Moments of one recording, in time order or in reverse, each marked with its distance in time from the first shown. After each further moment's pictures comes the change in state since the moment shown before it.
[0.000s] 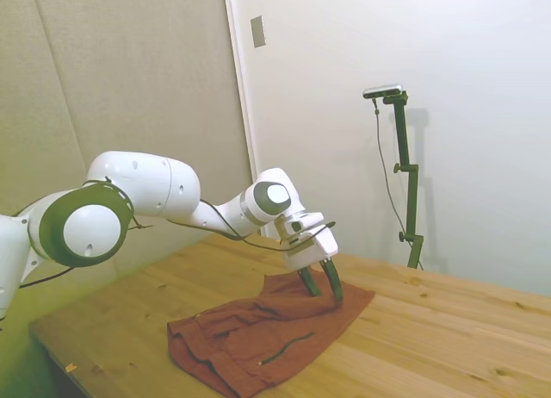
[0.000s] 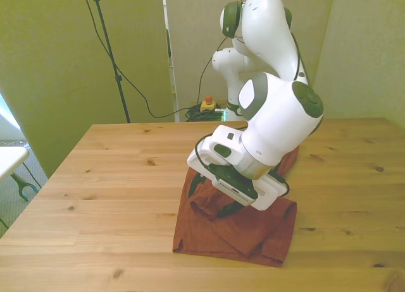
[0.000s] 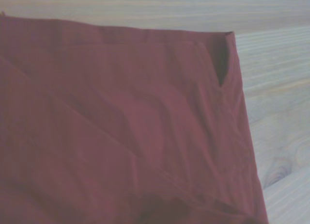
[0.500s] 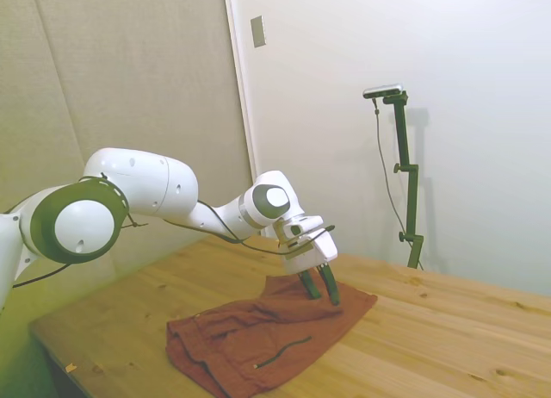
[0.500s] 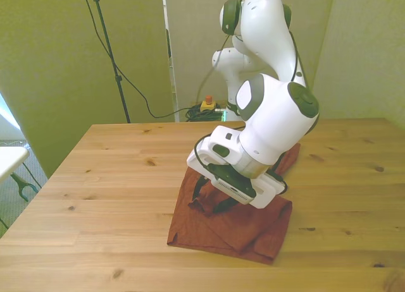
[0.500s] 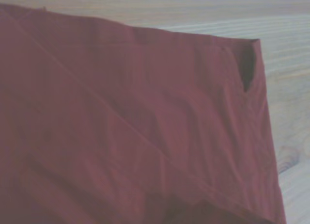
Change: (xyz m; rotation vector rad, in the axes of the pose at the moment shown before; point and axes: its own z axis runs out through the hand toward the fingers) arm -0.006 0.005 0.008 0.002 -0.009 -0.012
